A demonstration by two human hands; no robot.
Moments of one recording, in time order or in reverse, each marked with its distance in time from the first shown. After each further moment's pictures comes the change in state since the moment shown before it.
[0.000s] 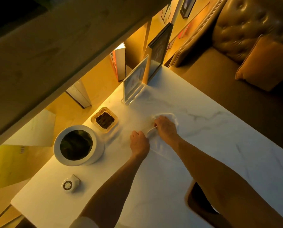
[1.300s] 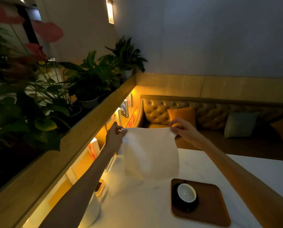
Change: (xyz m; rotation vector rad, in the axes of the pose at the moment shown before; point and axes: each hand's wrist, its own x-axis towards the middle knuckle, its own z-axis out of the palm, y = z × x) left_hand -0.296 0.115 -0.308 -0.643 0.086 0.779; right_hand -0.421 0.053 -0.297 1.118 0.610 -0.063
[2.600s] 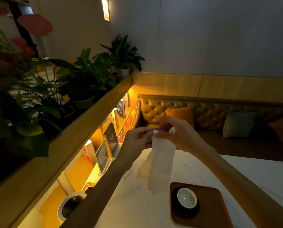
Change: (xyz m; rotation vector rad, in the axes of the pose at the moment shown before) left_hand -0.060 0.066 0.045 -0.360 -0.380 0.167; right_hand -0.013 -0.063 0.038 -0.526 0.134 -0.365
